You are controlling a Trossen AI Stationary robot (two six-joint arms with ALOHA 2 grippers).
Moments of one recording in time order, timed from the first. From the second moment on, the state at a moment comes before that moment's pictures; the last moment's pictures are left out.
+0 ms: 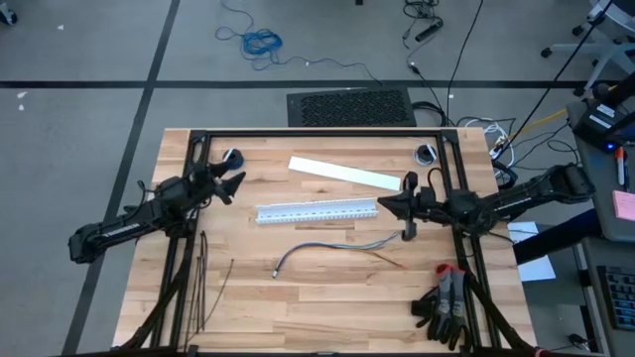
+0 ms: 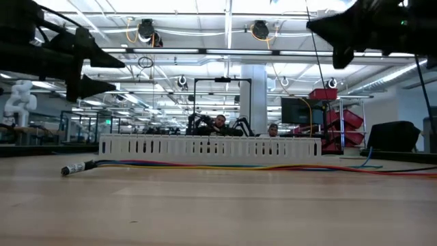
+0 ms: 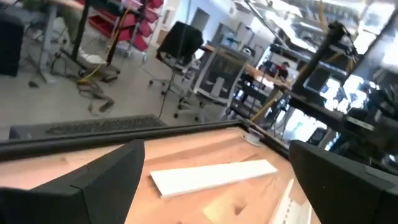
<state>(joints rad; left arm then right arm) 0.39 0.05 0.01 0.05 -0.25 -0.44 0.12 0.90 0.12 1.02 0.24 0.05</state>
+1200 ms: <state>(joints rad) 0.38 0.06 0.01 0.25 -0.22 -0.19 0.12 0.97 0.17 0.93 0.35 0.01</state>
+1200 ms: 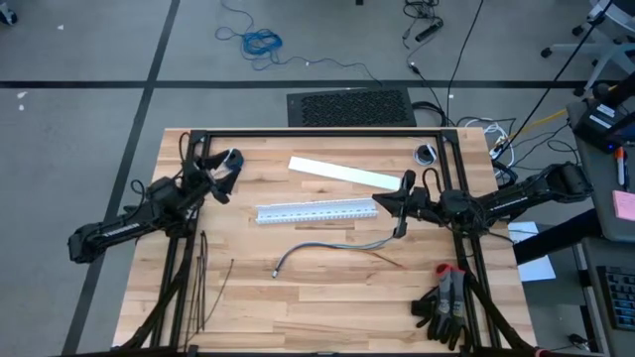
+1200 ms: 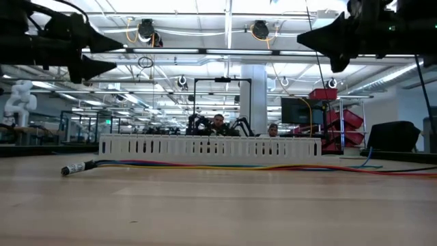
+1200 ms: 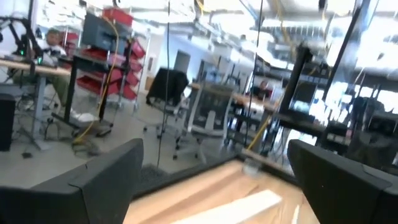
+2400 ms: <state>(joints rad) 0.39 0.06 0.04 0.27 -0.29 0.01 0.00 1.52 1.11 0.04 0.20 -0.30</state>
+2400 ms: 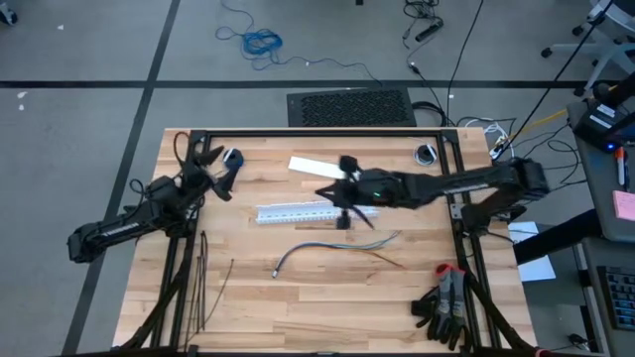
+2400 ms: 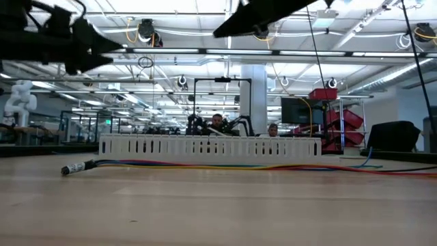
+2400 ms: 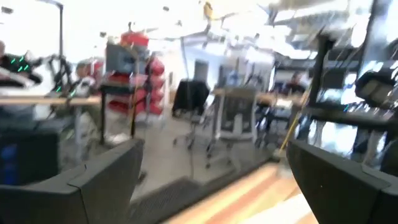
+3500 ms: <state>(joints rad) 0.19 0.77 0.38 -0.32 0.12 -0.52 0.04 2.20 1.79 -0.52 -0.11 -0.28</state>
